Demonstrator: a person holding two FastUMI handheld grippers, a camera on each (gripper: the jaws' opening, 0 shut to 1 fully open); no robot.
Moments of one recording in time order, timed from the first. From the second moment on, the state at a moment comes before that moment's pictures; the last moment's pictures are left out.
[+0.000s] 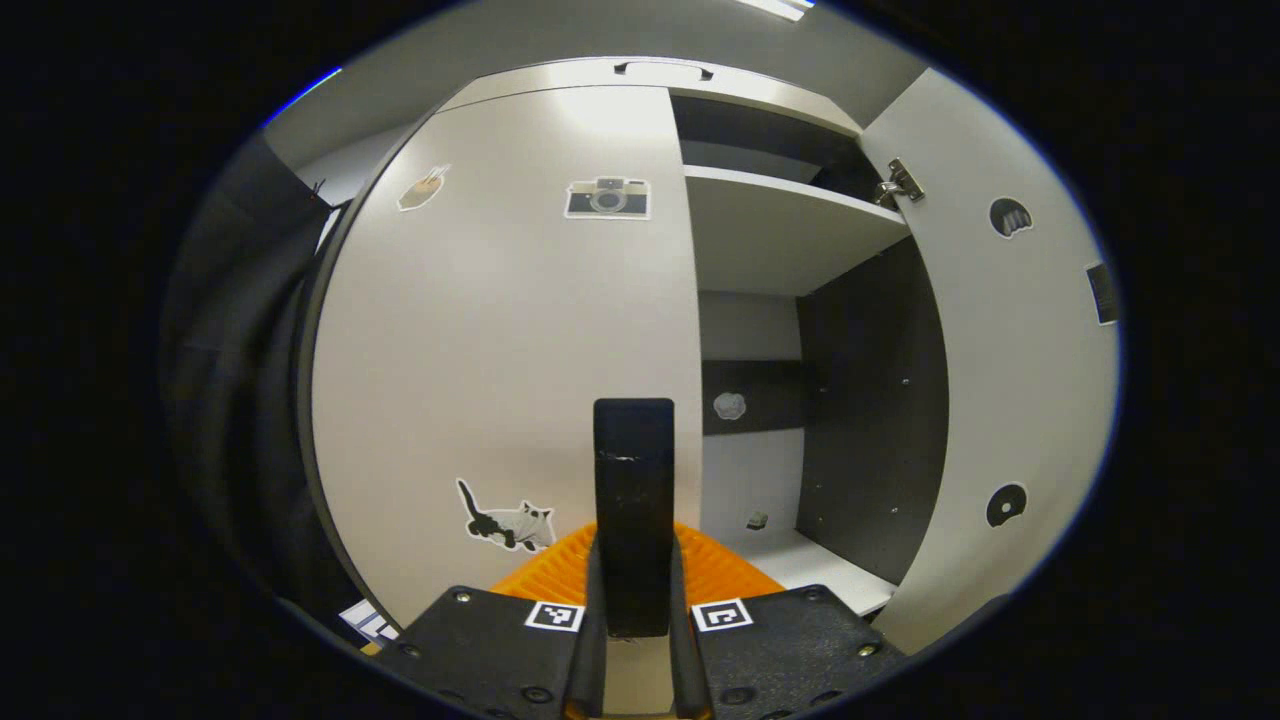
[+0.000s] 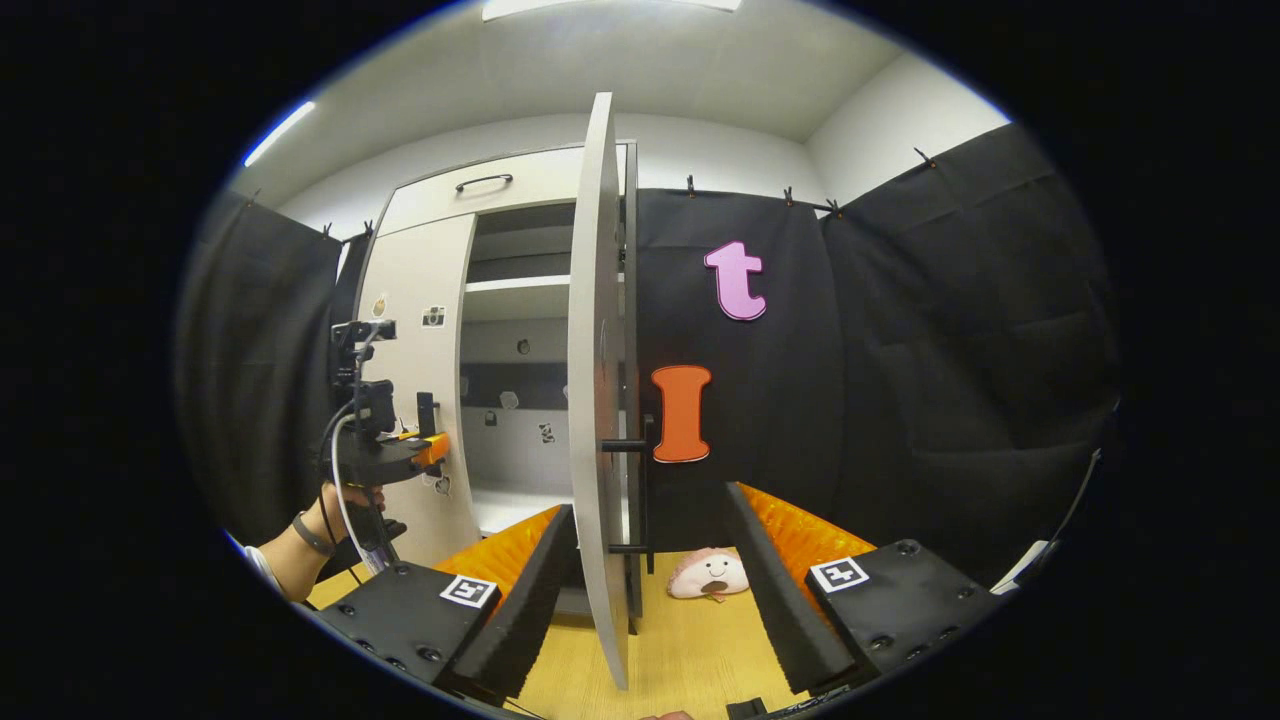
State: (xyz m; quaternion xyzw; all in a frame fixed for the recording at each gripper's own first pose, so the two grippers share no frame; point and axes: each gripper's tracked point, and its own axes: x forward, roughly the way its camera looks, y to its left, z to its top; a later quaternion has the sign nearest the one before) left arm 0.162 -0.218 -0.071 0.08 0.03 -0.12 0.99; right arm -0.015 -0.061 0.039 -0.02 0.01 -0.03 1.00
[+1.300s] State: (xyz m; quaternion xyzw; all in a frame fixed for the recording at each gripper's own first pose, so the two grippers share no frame) left arm 0.144 -0.178 -0.068 0.03 0.07 -0.21 0.98; right arm -0.034 -0.022 0.045 -0.01 0.00 -0.05 1.00
